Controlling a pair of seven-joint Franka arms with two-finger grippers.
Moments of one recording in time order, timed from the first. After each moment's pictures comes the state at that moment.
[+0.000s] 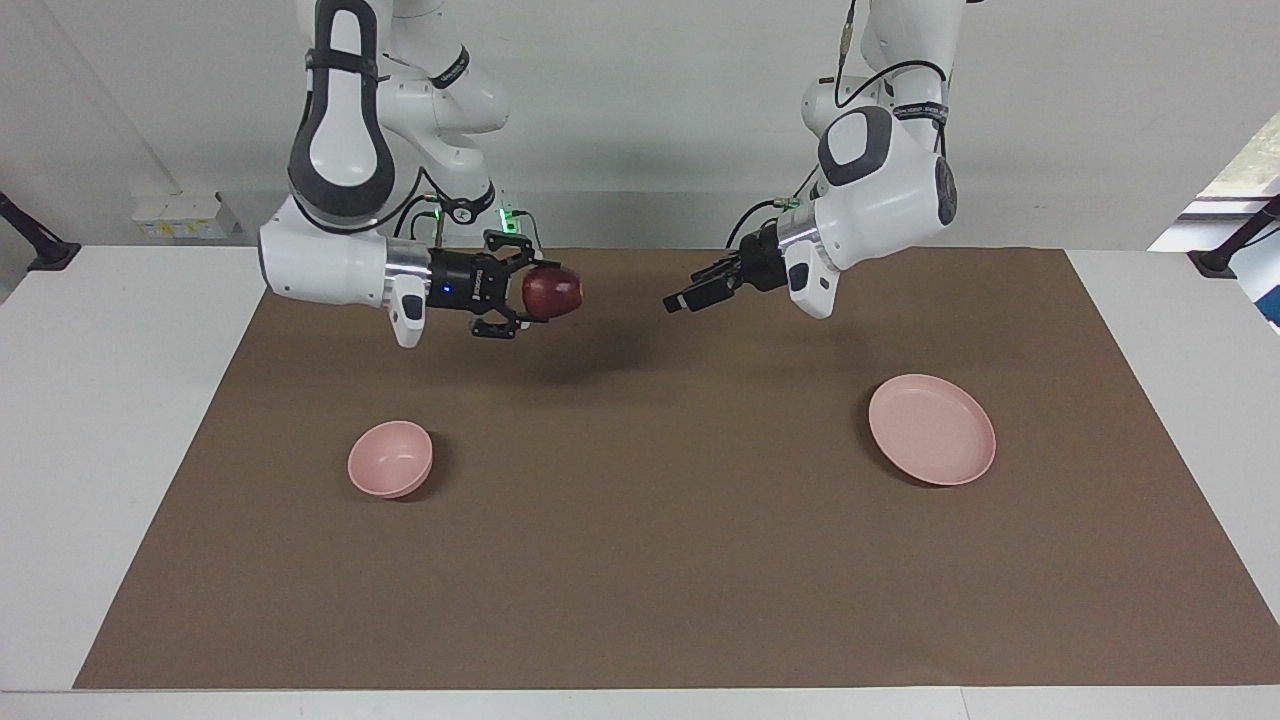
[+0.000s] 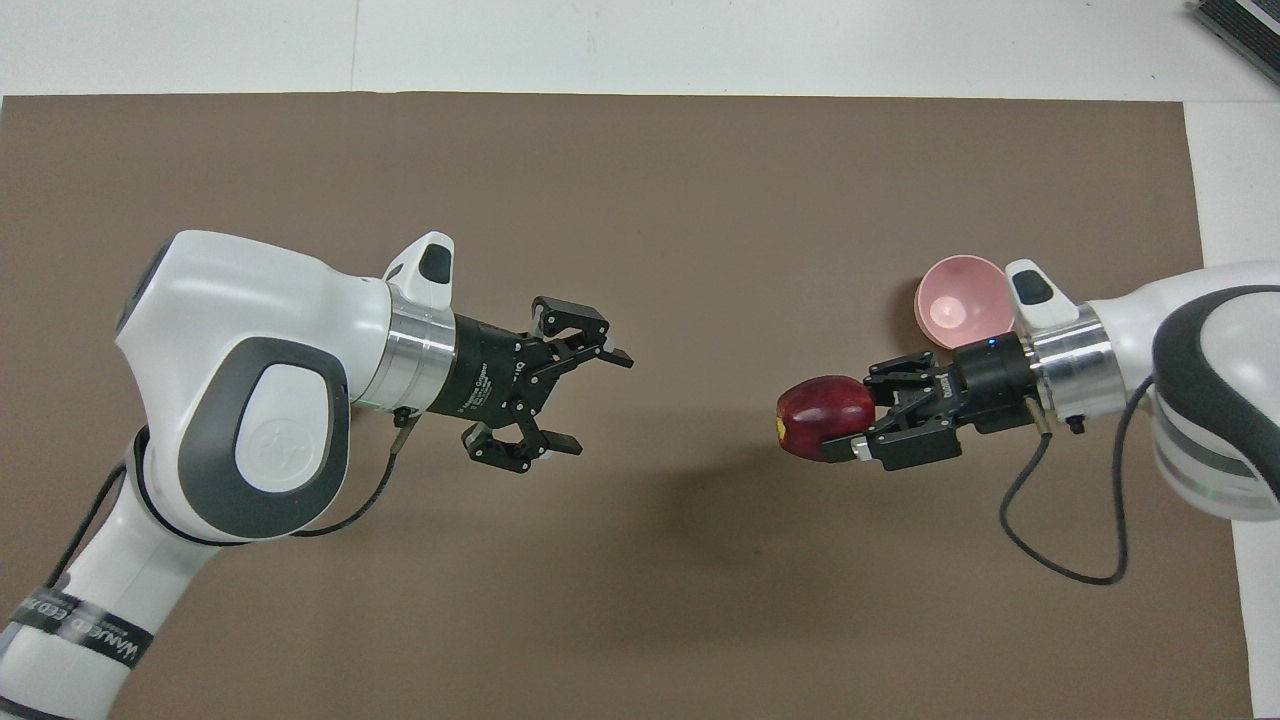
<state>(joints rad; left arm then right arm) -0.23 0.06 -0.22 -1.91 -0.88 1.98 -0.86 -0.02 0.02 0.00 -2.03 1.01 1.60 -1.03</state>
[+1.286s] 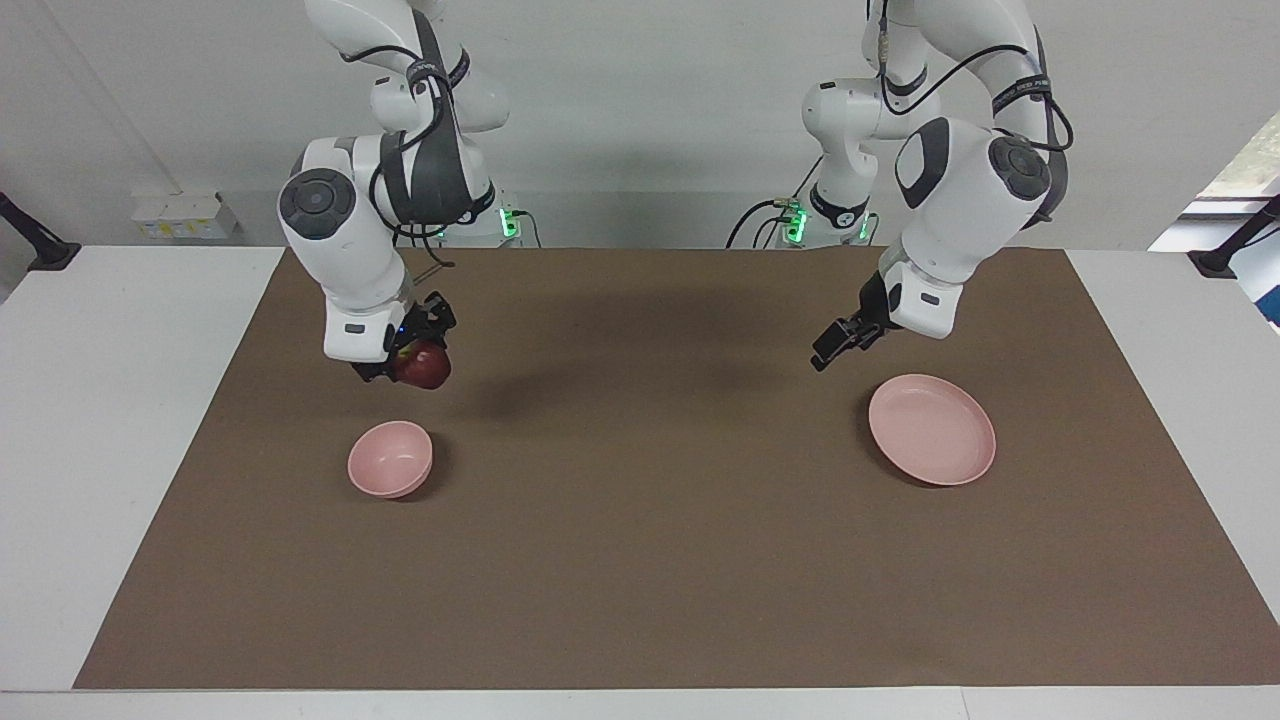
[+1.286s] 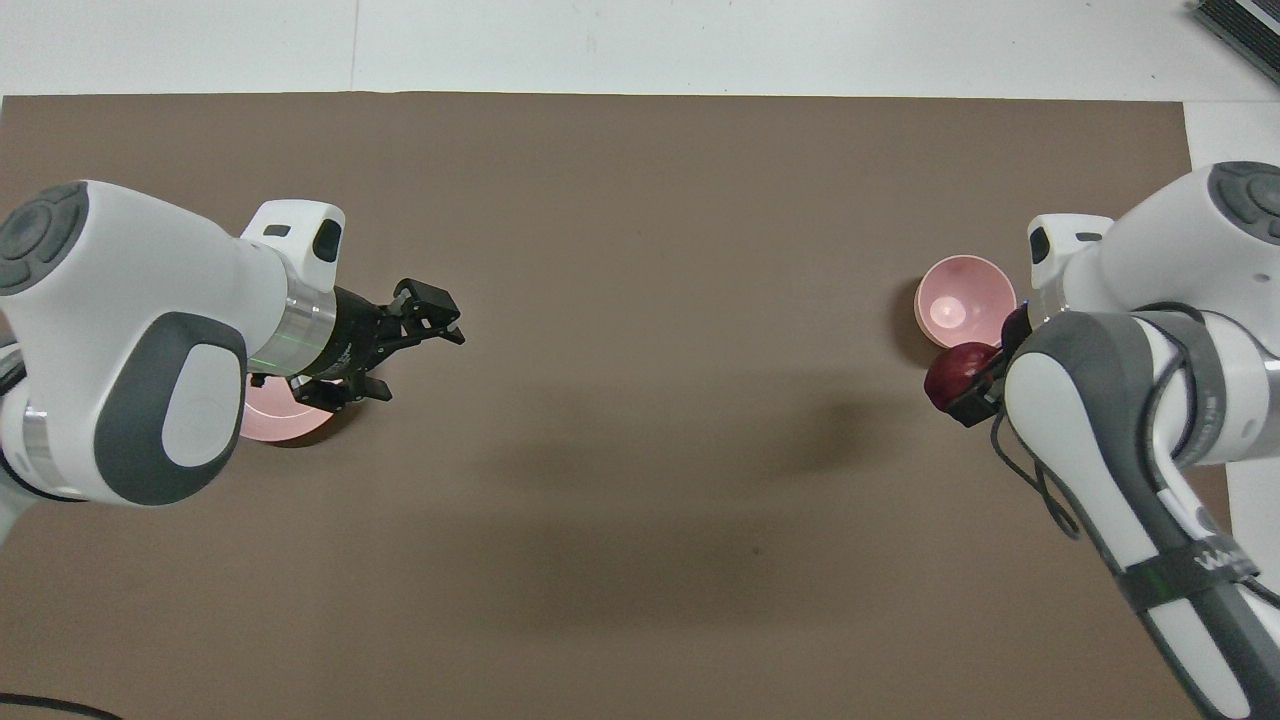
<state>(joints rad) -0.04 0.06 -0.21 -1.90 -0.19 1.97 -0.60 0.07 0.15 0.02 -1.82 -0.06 1.83 -0.53</state>
